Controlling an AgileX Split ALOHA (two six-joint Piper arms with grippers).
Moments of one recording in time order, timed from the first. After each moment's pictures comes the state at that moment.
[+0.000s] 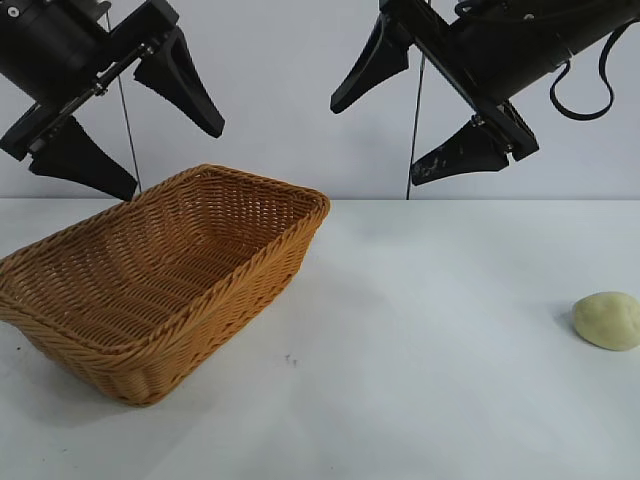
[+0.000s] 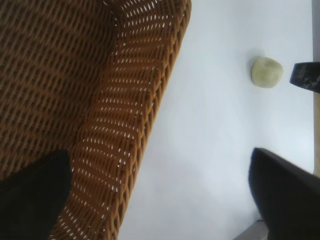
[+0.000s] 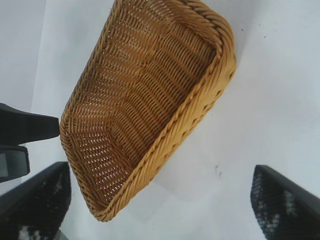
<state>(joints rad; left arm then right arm) -0.19 1.75 -1.25 -0.81 0.85 0.26 0.21 1.75 -1.21 0.95 0.75 -0.35</state>
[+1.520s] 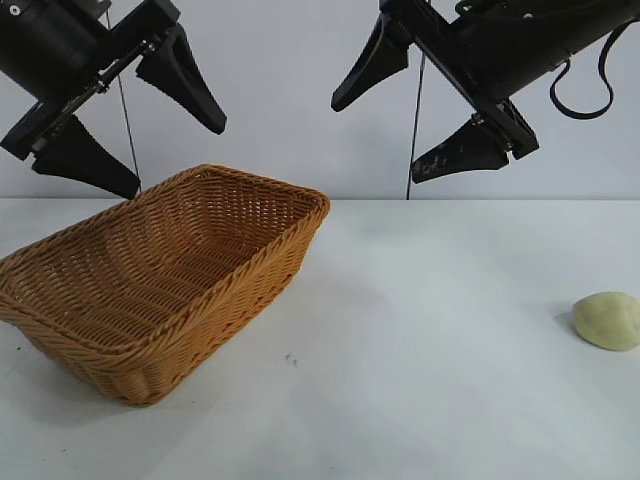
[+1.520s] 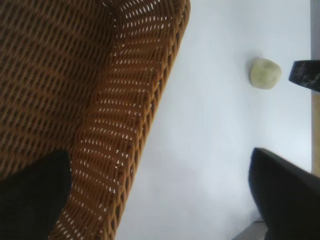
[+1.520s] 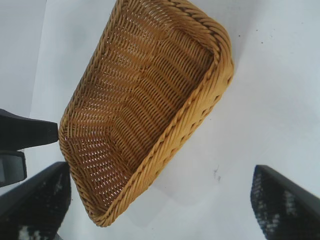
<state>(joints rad) -0.16 1.69 -1.26 -0.84 0.89 0.24 0.21 1.75 -1.21 0.95 0.74 -0.35</state>
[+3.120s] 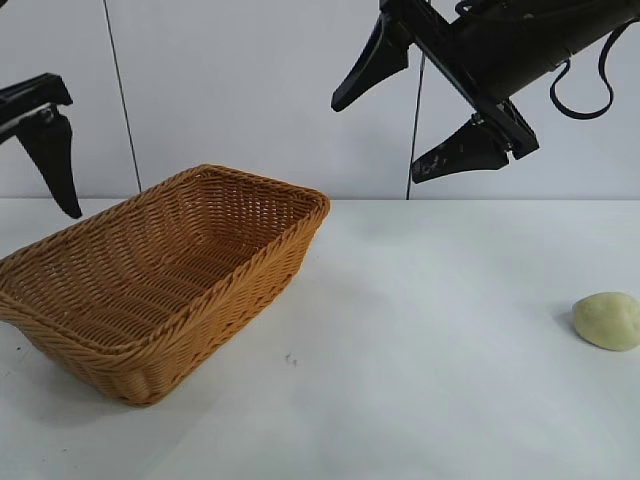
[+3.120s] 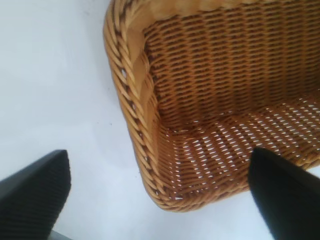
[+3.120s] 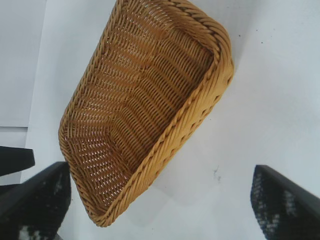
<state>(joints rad) -0.23 1.54 -0.89 -0.24 0.72 -0.99 0.21 1.75 -1.21 0.95 0.75 -0.35</state>
